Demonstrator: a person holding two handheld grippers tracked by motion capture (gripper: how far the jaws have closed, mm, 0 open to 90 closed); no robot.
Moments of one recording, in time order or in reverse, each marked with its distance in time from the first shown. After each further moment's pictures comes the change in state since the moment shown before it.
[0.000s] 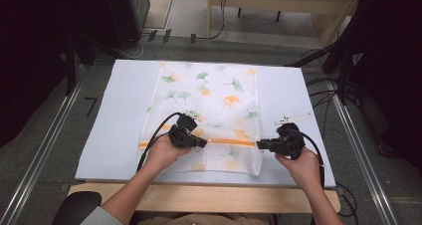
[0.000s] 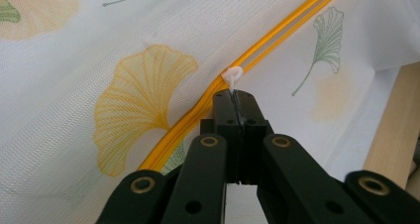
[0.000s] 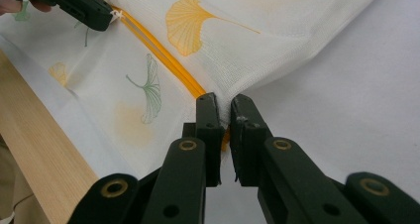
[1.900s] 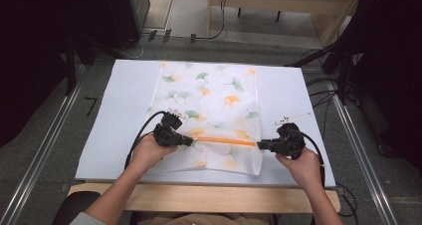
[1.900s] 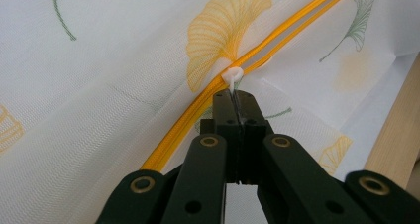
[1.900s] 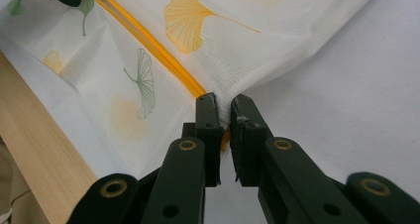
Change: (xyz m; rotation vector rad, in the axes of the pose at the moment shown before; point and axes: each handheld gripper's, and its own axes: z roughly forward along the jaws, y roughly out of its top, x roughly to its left) left arm 0.021 -0.019 -0.028 0.015 0.043 -0.056; right arm -0.003 -0.001 0.001 0.013 0.000 -0.002
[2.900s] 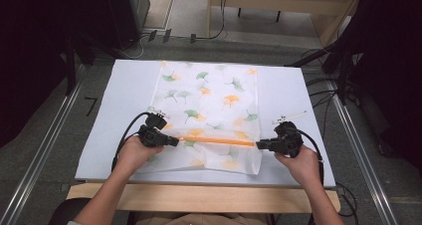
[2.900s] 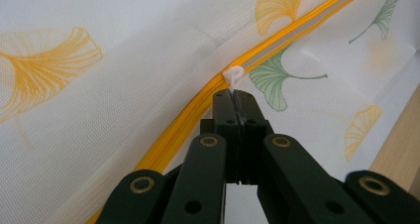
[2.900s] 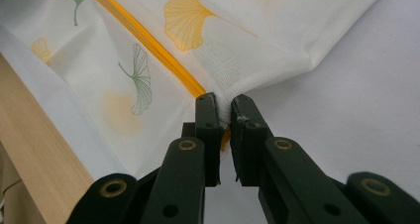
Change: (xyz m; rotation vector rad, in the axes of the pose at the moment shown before) left arm 0.026 -0.025 -0.022 0.008 0.024 -0.092; right arm -0.003 0.004 0.006 0.044 0.004 -0.004
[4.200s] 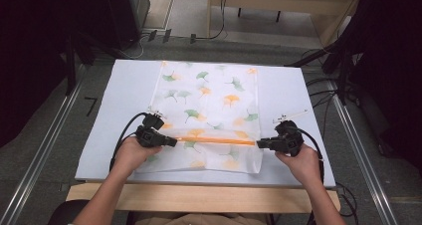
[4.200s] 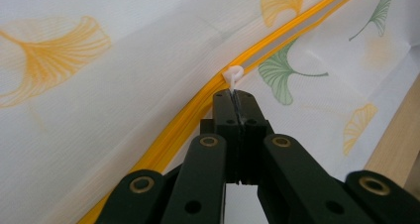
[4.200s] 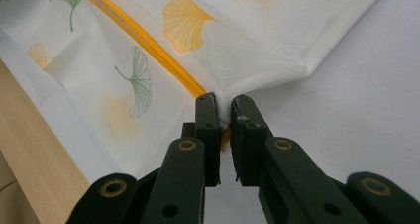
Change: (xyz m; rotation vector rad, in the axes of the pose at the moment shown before) left arm 0.006 -0.004 -0.006 -0.016 -0.014 -0.020; right arm -0.004 0.002 0.001 -0.003 -0.002 -0.004
